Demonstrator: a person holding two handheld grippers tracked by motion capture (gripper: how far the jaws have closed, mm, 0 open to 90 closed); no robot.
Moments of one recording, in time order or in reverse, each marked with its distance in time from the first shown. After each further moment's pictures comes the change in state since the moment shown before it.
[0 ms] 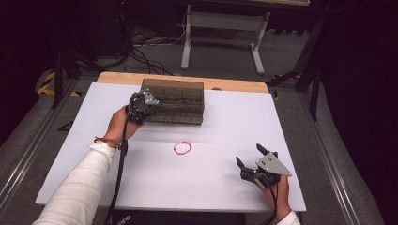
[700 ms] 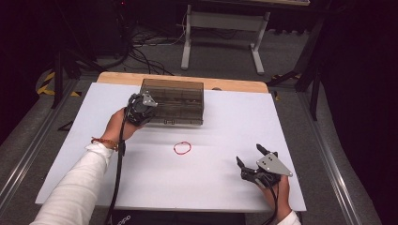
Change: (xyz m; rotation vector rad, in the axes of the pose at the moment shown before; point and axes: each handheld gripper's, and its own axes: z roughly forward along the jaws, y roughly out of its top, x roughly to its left) left arm -0.001 -0.007 -0.003 0.009 -0.058 0.003; right arm -0.001 0.000 -0.001 -0.003 0.005 0.005
